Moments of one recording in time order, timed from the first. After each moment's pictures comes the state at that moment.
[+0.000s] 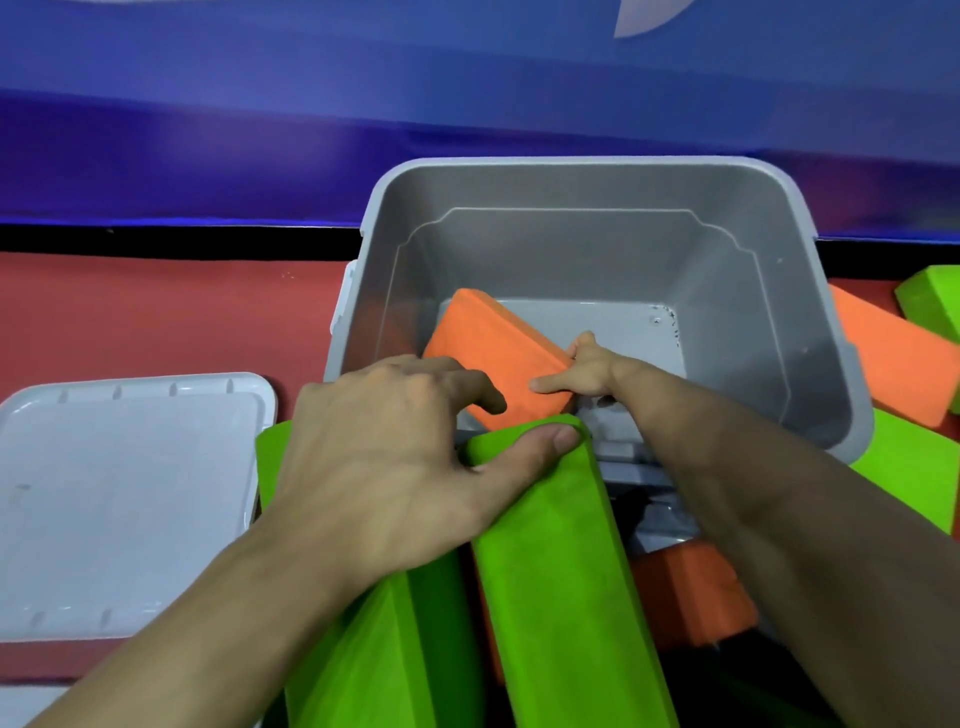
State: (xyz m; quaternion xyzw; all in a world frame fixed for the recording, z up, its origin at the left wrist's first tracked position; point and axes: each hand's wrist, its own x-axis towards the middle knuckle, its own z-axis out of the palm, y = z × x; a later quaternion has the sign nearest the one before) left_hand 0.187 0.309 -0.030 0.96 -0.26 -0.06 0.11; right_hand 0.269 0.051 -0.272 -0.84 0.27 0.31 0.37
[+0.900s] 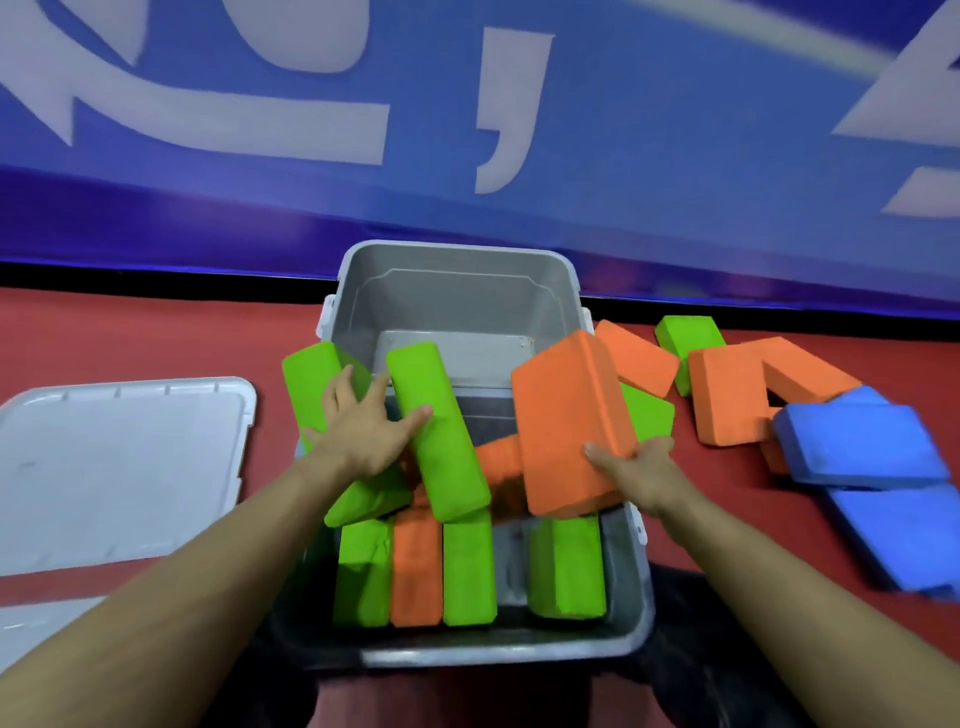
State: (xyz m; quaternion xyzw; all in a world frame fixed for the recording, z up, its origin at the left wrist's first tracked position) left_hand 0.052 0.360 0.011 0.95 -0.08 -0.21 0.23; right_hand -0.120 0.070 -0.015 -0.78 0.44 0.09 0.45
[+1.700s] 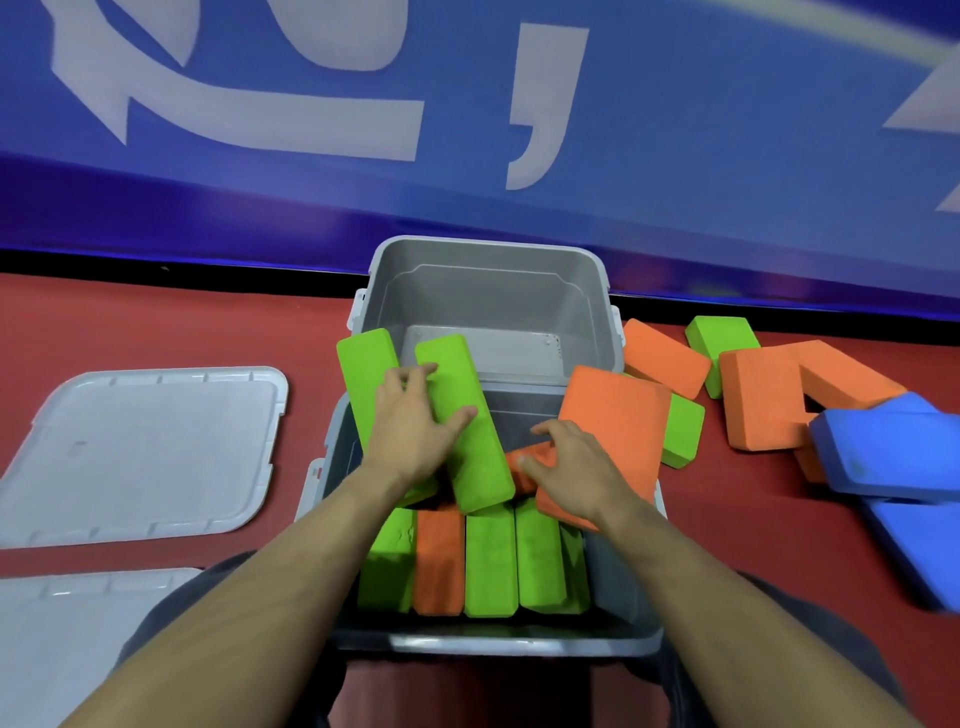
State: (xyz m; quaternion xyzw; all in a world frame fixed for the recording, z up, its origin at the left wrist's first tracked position) left_hand 0.029 0.350 0.003 0.93 -0.14 -0.09 0.34; right_hand -0.075 0.151 -0.036 -0.94 0.19 0.06 0.29
